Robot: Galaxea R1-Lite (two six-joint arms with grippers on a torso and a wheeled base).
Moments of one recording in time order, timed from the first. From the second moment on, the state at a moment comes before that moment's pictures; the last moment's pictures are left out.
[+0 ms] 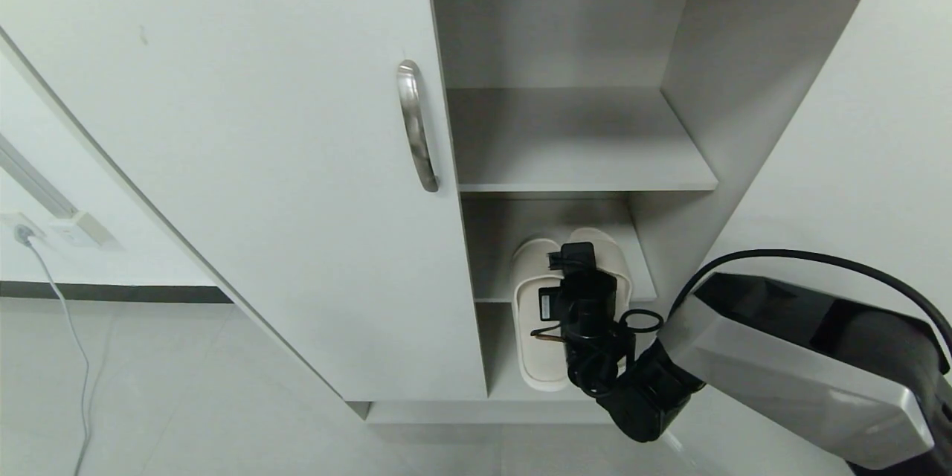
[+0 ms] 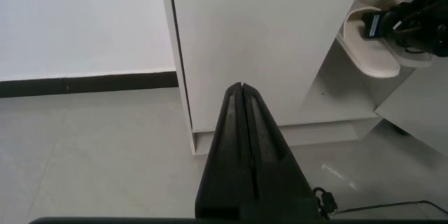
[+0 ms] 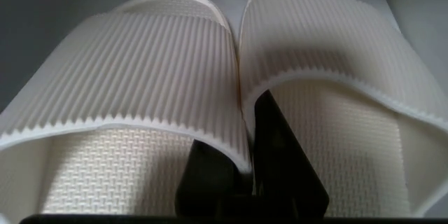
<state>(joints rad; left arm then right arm) 0.00 0.00 0.00 0.00 -0.08 0.00 0.71 2.45 -1.21 -1.17 -0.72 0.02</state>
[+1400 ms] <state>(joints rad) 0.00 0.00 0.00 0.00 -0.07 0.00 0.63 2.55 -1.74 -0.78 -0.65 0.02</state>
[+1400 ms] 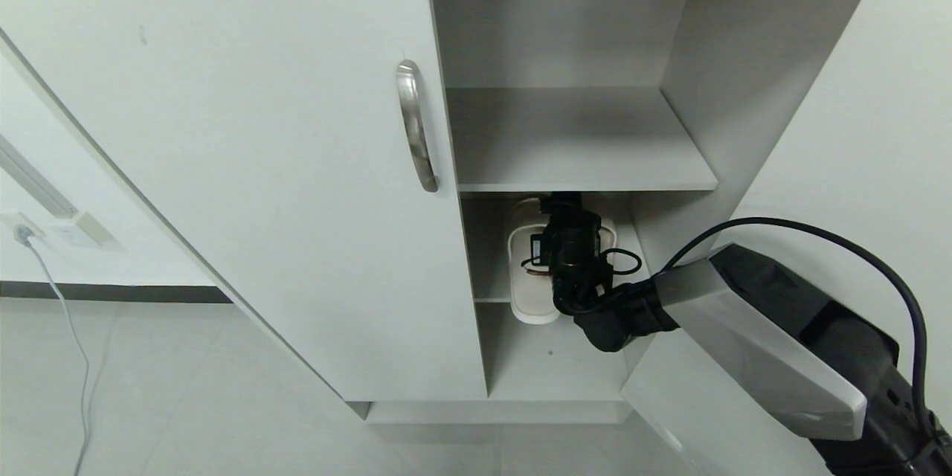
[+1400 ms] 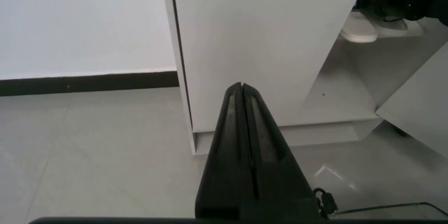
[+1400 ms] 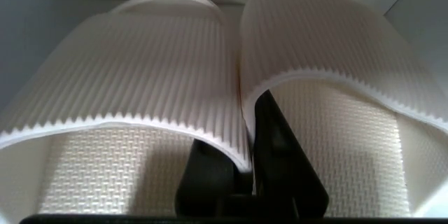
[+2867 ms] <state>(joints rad) 0.00 0.00 0.00 0.00 -0.07 0.00 0.69 2.27 -1.12 -1.10 -0.64 0.04</state>
